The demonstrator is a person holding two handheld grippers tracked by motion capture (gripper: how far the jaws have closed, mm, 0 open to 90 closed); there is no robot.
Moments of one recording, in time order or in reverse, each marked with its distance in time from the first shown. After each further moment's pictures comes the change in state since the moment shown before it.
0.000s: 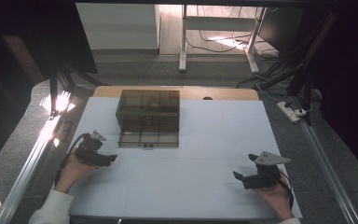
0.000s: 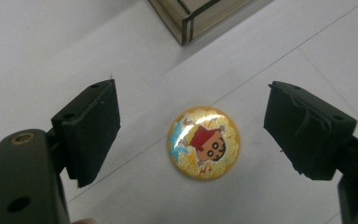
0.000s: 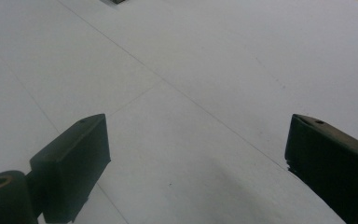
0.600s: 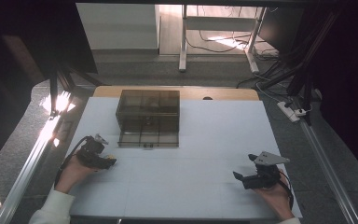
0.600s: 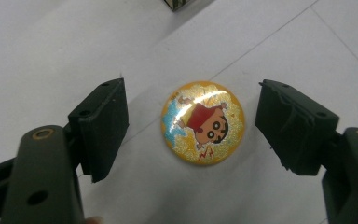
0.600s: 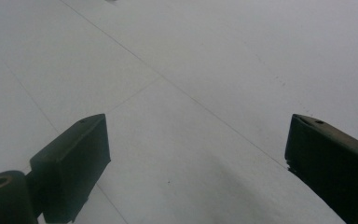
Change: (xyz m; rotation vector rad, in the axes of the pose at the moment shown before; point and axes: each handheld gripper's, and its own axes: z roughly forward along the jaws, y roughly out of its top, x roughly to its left) left arm -0.001 -0.004 0.011 0.087 -0.021 0.039; right arm 0.000 -0.001 0.001 0.010 -0.003 -0.003
